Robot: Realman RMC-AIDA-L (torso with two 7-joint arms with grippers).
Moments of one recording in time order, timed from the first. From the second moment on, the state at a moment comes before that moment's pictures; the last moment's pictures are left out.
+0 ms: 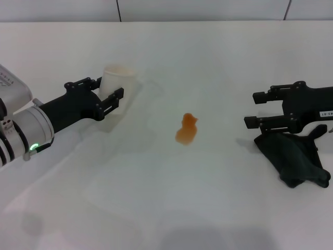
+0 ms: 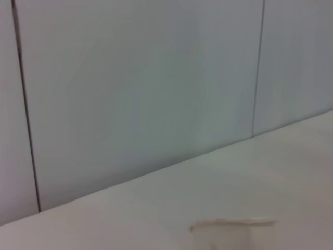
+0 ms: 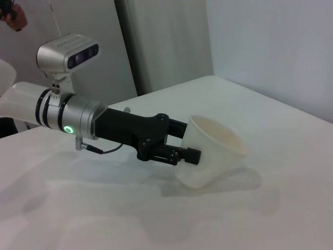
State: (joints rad) left arm -0.68 -2.08 2.85 -0.20 -0.62 1.16 -0.74; right arm 0.45 2.01 -1.00 -0.97 -1.91 -1.51 1.60
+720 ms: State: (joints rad) left arm -0.66 -2.08 2.85 -0.20 -0.59 1.17 -0.74; right arm 0.45 2.01 -1.00 -0.98 -1.91 -1.51 1.60
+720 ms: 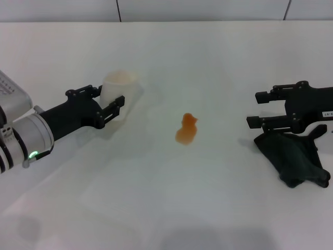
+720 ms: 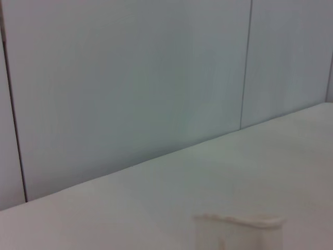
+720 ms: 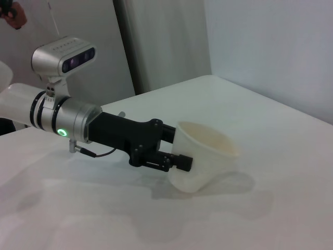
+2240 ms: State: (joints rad) left arm -0.54 -2.08 2.85 -0.35 -0.57 1.36 -0.83; right arm 0.44 2.01 -1.00 -1.00 -1.89 -1.53 1.61
